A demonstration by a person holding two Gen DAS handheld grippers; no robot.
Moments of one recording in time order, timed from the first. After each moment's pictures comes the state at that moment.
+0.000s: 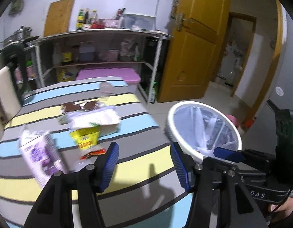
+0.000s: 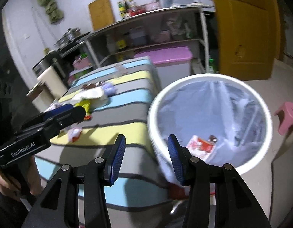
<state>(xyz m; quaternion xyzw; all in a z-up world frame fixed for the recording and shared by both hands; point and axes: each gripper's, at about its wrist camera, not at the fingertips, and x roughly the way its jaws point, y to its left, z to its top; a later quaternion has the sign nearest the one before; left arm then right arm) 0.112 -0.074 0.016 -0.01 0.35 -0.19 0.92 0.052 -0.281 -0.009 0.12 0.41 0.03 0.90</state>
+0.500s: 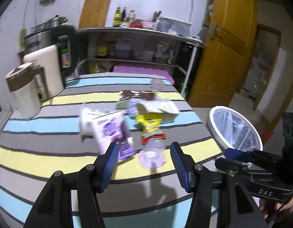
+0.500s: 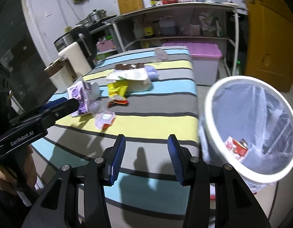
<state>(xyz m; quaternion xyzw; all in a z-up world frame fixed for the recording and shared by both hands) 0.091 0.017 0.010 -0.05 0.35 -0.09 0.93 0.069 -0.215 -0.019 0.08 0.43 0.11 0.89</state>
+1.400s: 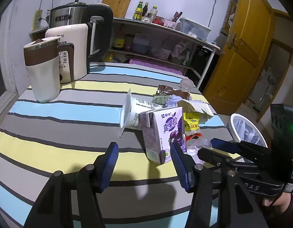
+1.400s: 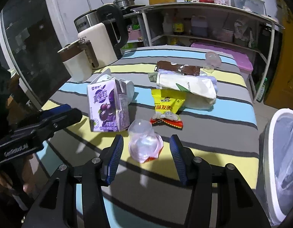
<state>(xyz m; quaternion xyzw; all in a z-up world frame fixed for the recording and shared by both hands) 0.102 0.092 -0.015 -0.10 0.37 -0.07 0.92 0.138 -0.132 -0.040 0.02 0.44 0.17 0.88</state>
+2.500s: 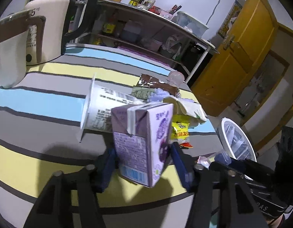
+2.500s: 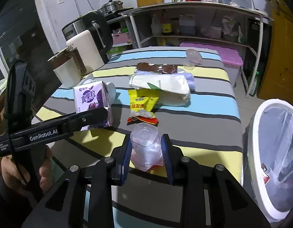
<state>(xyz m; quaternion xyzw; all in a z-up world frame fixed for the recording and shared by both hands) 0.154 0.066 -0.044 -0.16 0.39 -0.12 0.90 0.130 -0.165 -0.037 0.05 0.44 0.14 0.89</state>
